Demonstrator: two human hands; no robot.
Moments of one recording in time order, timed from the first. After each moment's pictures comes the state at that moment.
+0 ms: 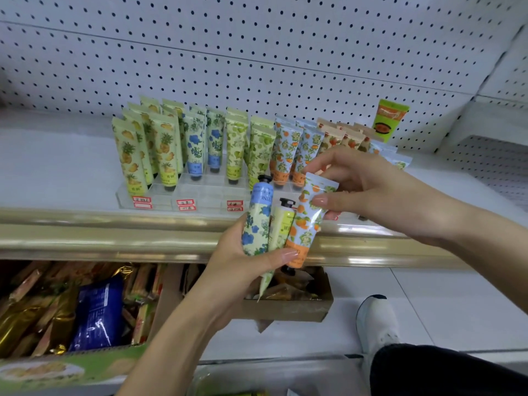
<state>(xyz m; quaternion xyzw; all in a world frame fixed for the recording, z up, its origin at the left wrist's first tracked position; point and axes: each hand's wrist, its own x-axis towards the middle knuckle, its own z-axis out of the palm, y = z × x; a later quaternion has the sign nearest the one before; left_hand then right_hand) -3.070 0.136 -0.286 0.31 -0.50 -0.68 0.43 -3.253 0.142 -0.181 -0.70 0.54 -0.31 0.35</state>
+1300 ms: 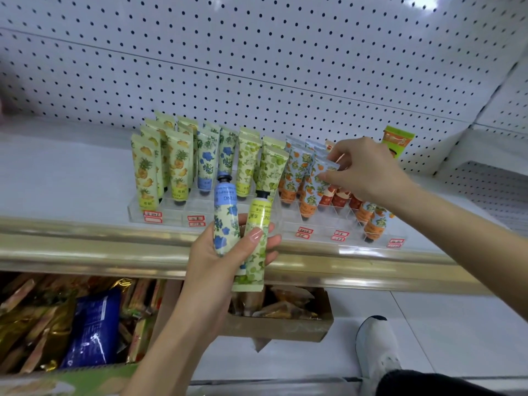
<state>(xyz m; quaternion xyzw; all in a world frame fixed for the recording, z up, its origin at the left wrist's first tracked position) -3.054 0.129 -0.276 0.28 -0.38 -0.67 0.58 -3.252 0.072 -0.171 -0.68 0.70 -0.22 -0.03</state>
